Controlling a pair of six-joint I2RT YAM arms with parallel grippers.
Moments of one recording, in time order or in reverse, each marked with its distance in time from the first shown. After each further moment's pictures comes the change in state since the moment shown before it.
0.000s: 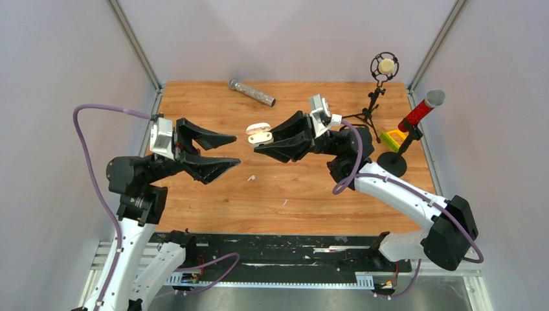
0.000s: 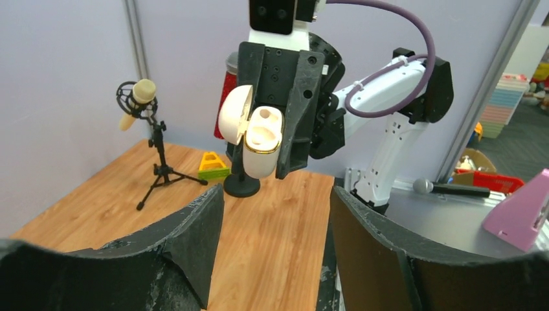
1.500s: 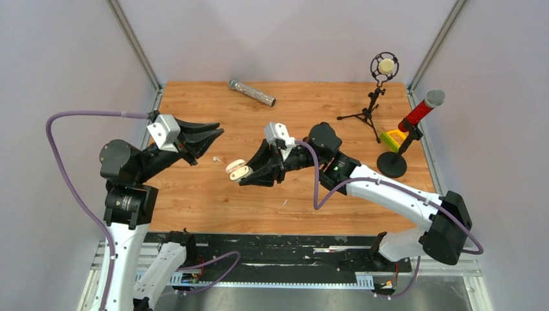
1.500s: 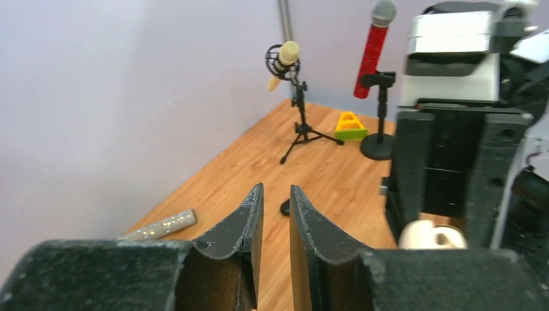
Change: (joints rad) left arm 0.098 0.022 0.157 -0.462 -0.168 0.531; right arm 0.138 0.053 0.077 -0.546 -0.084 -0.358
